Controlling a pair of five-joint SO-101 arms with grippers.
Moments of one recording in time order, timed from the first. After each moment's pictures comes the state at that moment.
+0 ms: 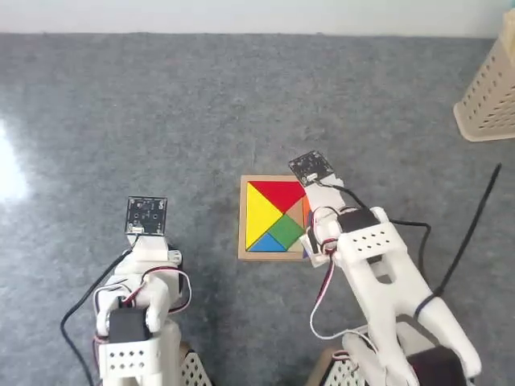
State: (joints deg) left arm -10.5 -103.3 97.2 72.0 -0.7; right arm -21.9 -26.0 55.0 56.9 10.1
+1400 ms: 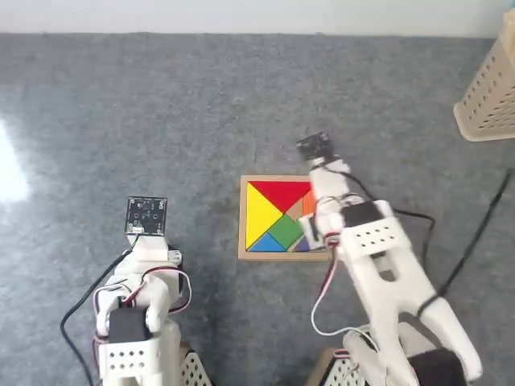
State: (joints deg) left arm -10.5 -103.3 97.2 72.0 -0.7; right arm -19.4 -27.3 51.5 53.6 6.2
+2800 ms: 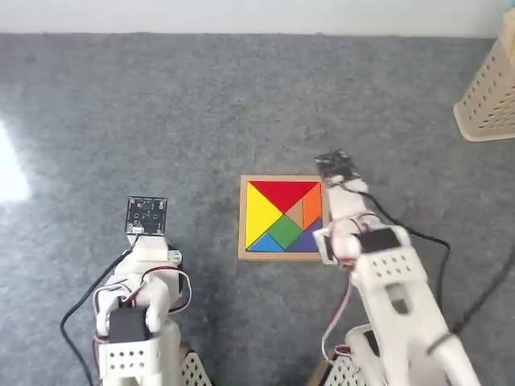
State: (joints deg) left arm -10.5 -103.3 97.2 72.0 -0.7; right arm -15.3 -43.3 64.4 53.0 7.1
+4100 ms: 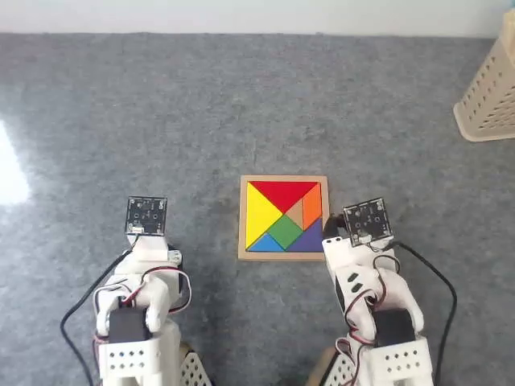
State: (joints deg) left arm -10.5 -103.3 97.2 72.0 -0.7; right arm -14.5 -102.7 95.8 48.5 7.1
